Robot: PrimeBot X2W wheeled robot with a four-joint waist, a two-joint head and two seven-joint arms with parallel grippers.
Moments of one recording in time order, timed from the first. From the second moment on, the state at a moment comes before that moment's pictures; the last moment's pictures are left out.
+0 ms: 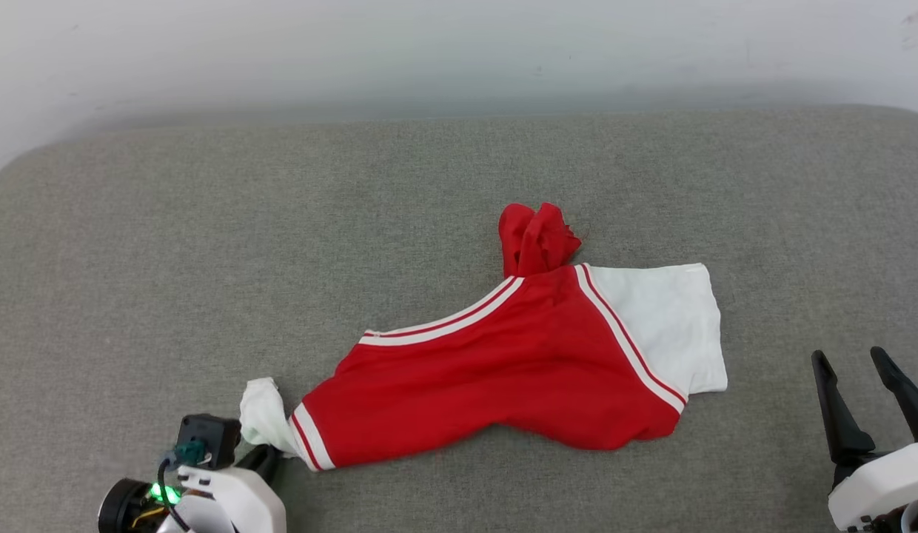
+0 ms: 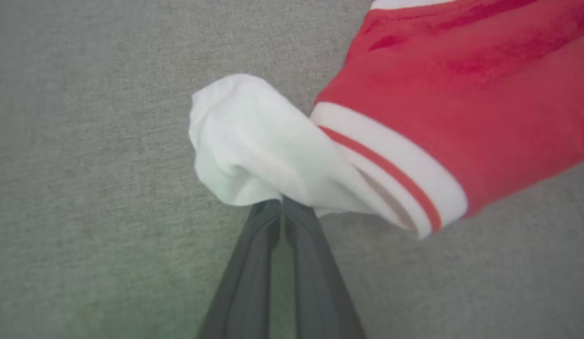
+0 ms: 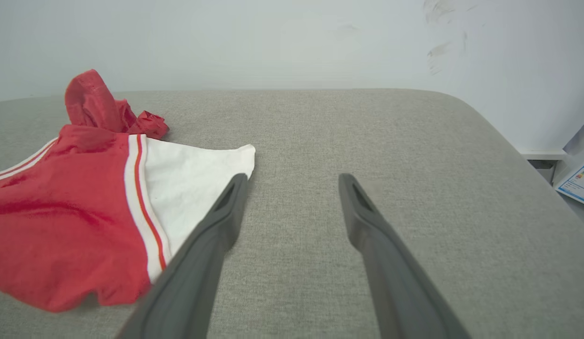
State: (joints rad) left arm -0.36 0.68 -0.98 0.33 -0.98 0.25 -0.13; right arm 0.02 -0.28 -0.09 0.06 0.30 0.13 -0.04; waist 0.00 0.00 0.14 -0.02
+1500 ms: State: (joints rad) left arm -0.82 0.82 -1.02 0.07 -0.95 0.09 0.48; right arm -0.04 -0.29 -0.04 0.07 0.31 0.13 -0.07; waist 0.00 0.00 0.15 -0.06
